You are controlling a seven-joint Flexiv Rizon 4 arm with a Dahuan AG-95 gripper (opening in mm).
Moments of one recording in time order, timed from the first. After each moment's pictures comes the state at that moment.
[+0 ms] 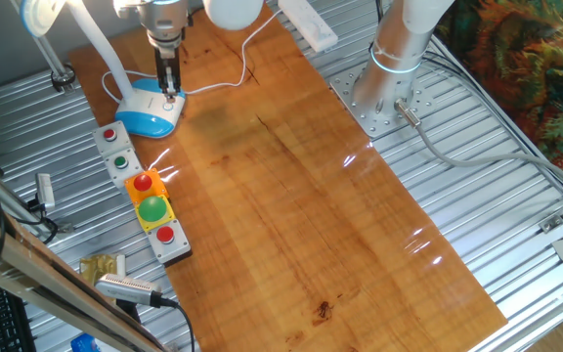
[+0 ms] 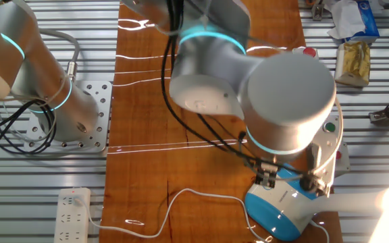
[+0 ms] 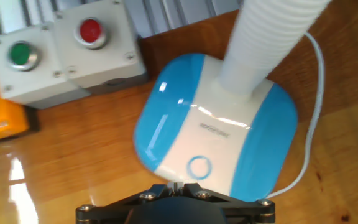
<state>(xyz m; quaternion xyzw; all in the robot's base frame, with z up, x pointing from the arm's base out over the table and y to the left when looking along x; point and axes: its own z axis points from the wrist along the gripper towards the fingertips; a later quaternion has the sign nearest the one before) 0.529 -0.170 0.098 0.13 0.99 0.01 0.07</state>
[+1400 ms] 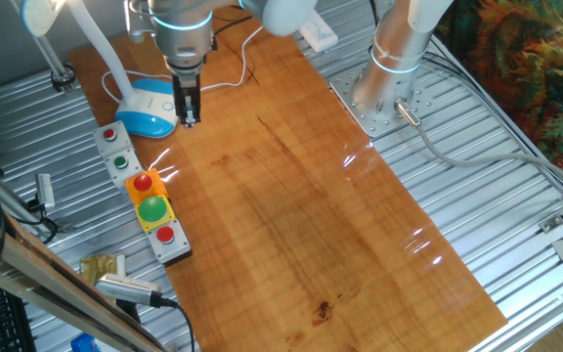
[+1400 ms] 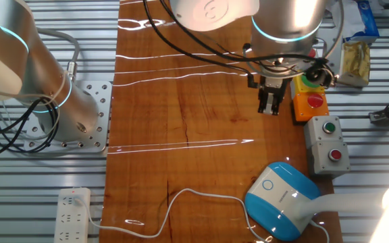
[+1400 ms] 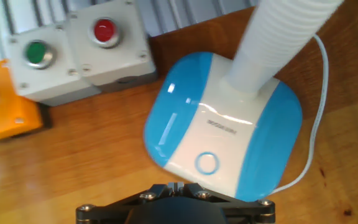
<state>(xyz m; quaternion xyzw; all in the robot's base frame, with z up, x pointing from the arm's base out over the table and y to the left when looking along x) 0.539 -0.043 0.150 0.13 0.99 0.01 0.06</state>
